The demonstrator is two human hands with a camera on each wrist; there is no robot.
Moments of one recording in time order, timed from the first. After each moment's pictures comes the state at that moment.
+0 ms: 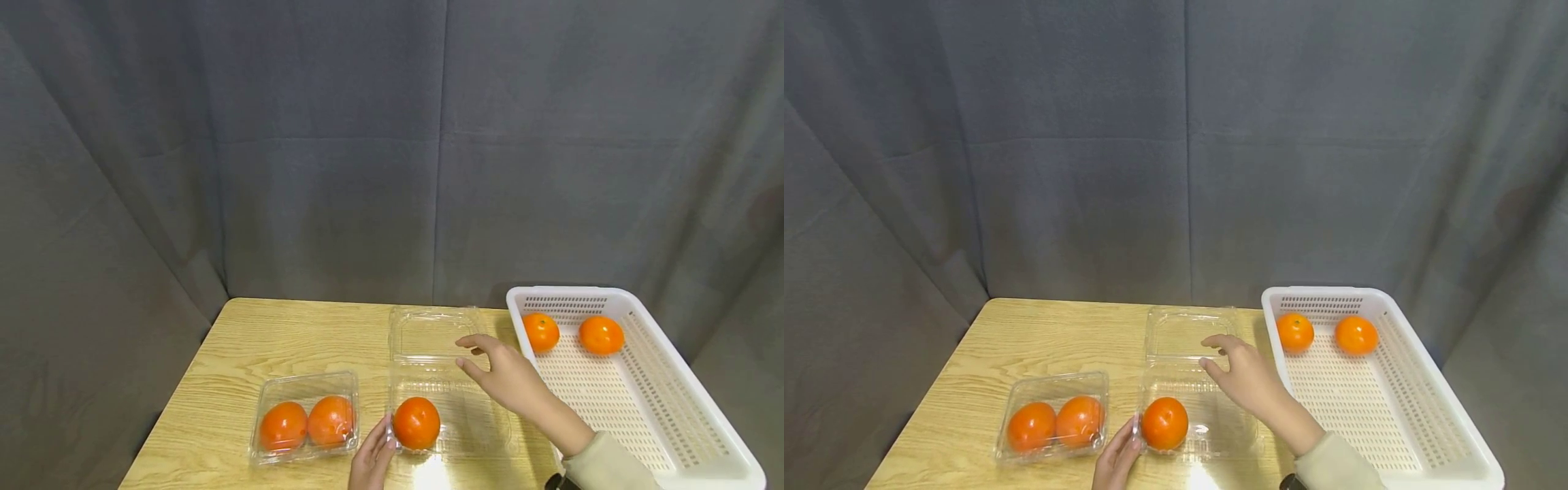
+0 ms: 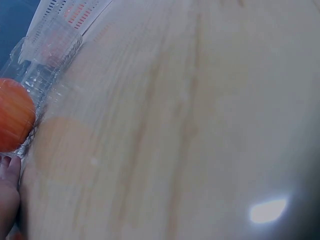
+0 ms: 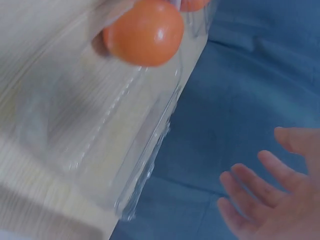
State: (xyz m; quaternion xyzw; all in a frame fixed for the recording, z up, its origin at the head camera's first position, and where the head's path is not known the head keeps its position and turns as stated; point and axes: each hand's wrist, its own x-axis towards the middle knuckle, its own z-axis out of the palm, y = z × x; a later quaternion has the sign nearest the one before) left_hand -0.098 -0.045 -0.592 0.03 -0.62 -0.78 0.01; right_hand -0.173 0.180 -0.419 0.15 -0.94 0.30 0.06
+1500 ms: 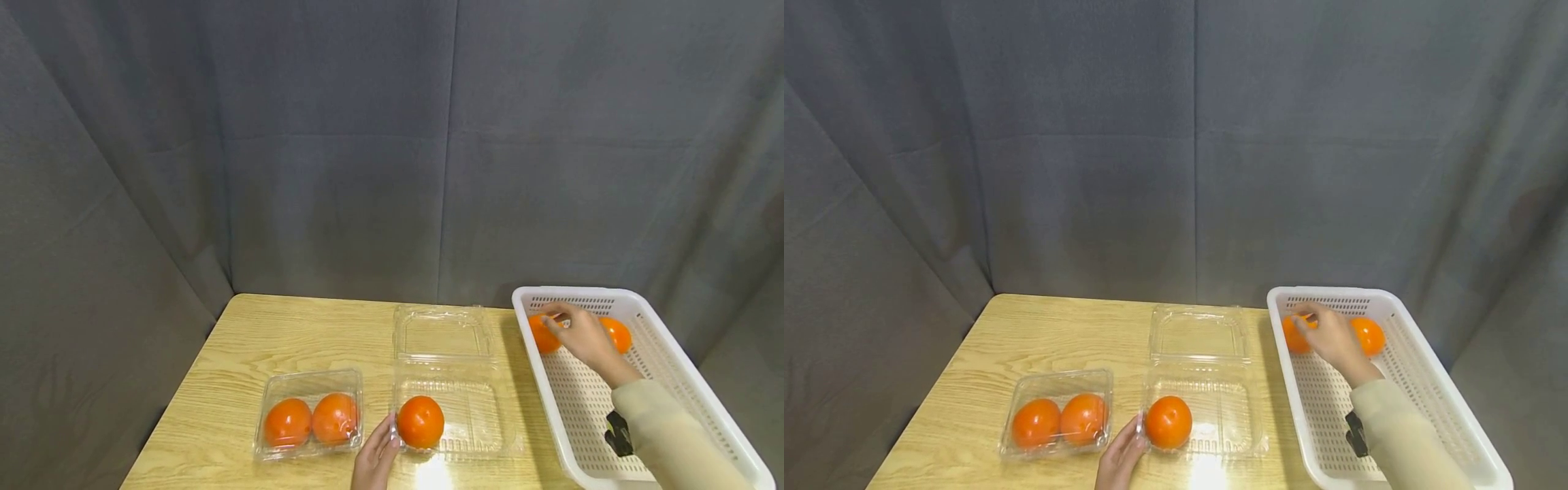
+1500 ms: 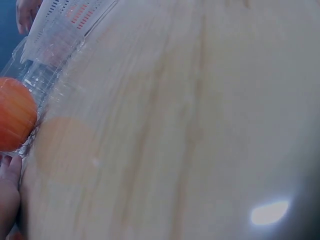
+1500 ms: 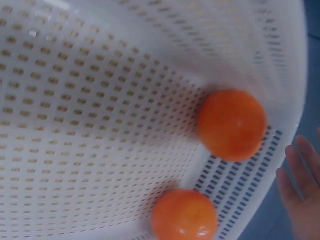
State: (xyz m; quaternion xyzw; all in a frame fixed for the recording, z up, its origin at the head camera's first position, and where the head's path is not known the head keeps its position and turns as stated) left_hand -0.099 -0.049 -0.595 0.02 -0.65 -0.76 0.00; right_hand -0.252 0.320 -0.454 0.08 -0.95 0.28 0.09
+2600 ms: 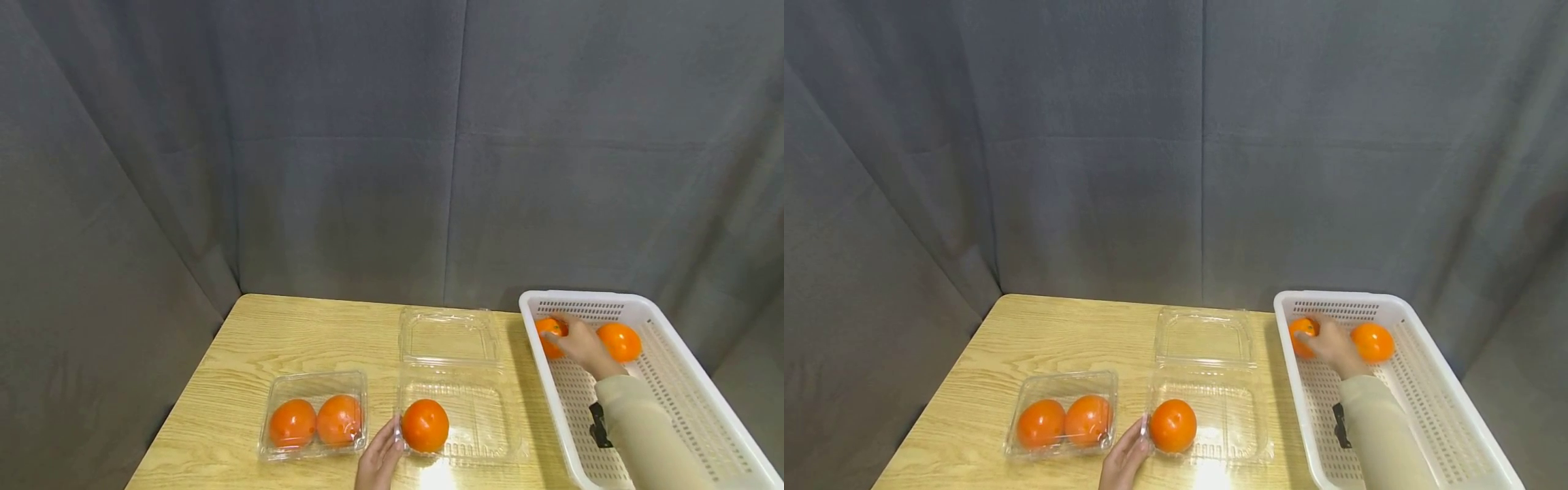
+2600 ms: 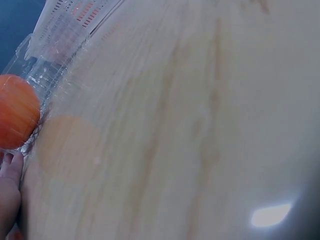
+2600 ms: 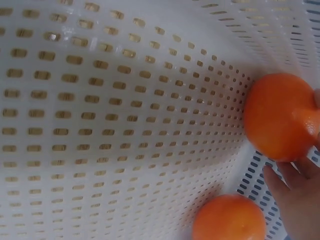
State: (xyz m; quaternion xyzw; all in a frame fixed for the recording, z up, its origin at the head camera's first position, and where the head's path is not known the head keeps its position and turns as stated) left_hand -0.099 -0.050 -0.598 0.02 -0.64 -0.77 -0.01; right_hand -0.284 0.336 -0.506 0.05 -0.96 0.29 0.00
